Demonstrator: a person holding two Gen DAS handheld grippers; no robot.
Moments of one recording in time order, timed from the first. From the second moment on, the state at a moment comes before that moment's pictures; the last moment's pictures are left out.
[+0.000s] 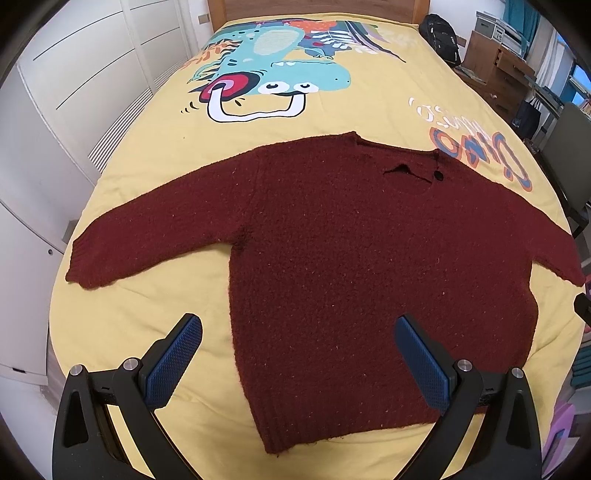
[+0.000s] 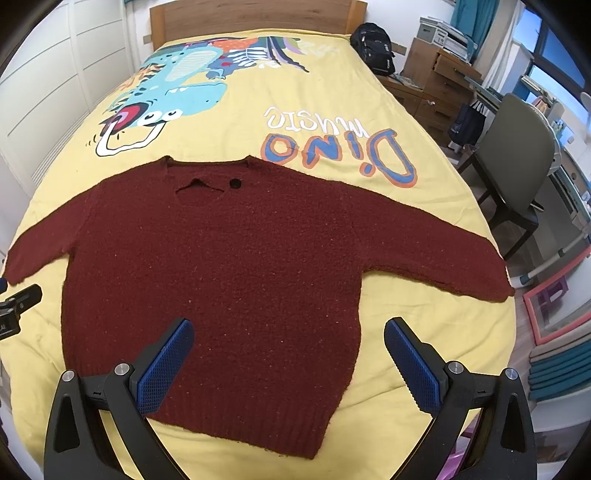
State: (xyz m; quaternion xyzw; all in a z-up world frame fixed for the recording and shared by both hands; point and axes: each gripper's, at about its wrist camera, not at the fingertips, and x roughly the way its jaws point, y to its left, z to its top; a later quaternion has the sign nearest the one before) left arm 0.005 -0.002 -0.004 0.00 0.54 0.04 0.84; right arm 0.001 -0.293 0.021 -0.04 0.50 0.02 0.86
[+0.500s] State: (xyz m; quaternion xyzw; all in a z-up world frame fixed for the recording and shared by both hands) left arm 0.005 -0.005 -0.006 0.00 0.54 0.03 0.84; right arm -0.001 -0.294 0.022 -0.04 0.51 0.02 0.86
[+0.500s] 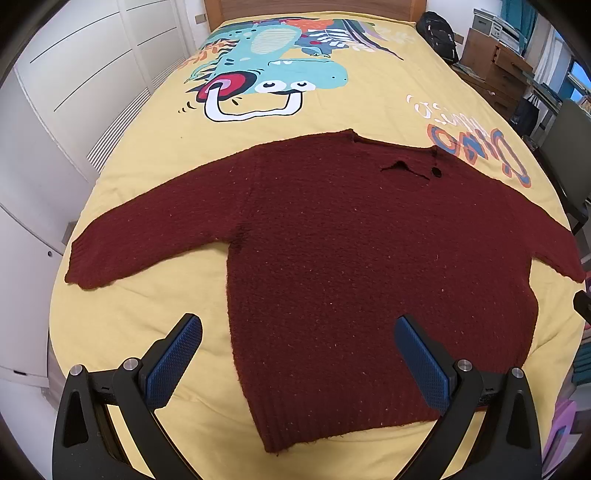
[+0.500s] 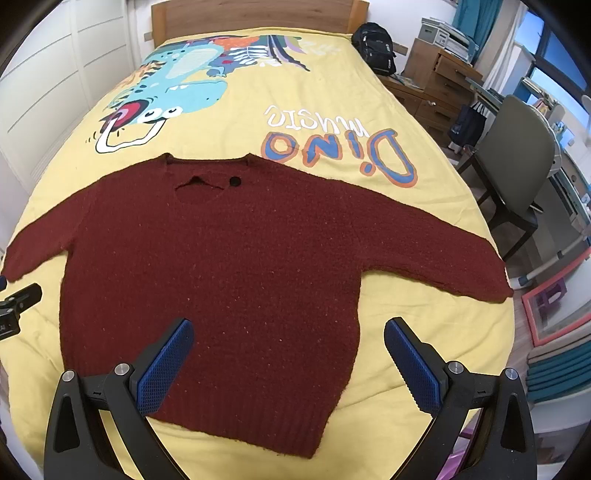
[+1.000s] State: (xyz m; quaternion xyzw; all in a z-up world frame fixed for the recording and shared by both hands) left arm 0.004 -0.006 -0.007 0.00 0.54 0.03 0.84; right arm 0.000 -0.293 0.025 -0.05 0.51 0.02 0.86
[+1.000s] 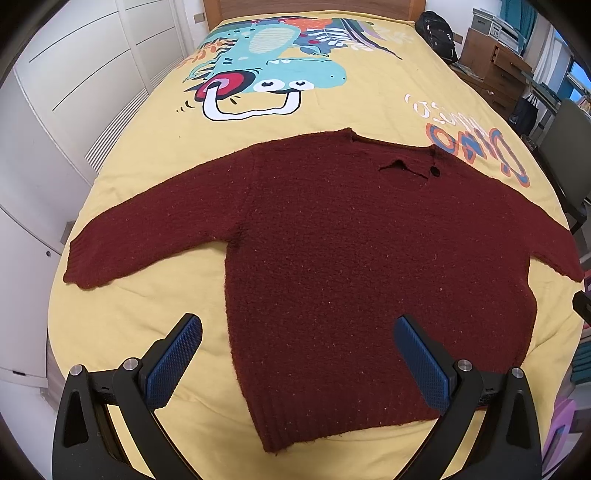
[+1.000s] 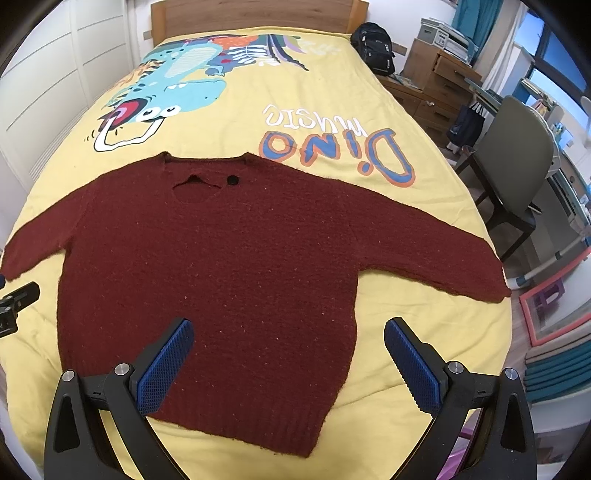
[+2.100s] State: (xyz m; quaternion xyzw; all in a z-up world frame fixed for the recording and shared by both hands) left arm 0.021 -0.008 -0.015 0.01 0.55 0.02 0.84; right arm 0.015 -0.321 0.008 -0.03 0.50 0.00 0.87
